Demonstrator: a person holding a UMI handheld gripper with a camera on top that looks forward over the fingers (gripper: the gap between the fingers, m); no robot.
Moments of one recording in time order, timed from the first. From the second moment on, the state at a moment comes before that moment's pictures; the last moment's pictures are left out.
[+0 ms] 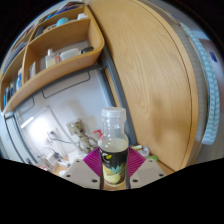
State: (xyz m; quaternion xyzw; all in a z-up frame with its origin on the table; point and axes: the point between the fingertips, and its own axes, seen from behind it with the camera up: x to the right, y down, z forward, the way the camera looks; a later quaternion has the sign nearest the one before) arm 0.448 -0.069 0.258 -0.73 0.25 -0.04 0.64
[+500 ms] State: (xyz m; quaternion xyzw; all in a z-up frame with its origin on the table) arm 0.512 -0.053 0.141 -0.77 0.17 -0.17 0.60
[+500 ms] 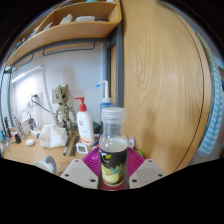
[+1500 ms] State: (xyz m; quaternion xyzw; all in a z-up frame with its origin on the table) arm 0.444 -0.210 0.182 -0.86 0.15 -0.10 0.48
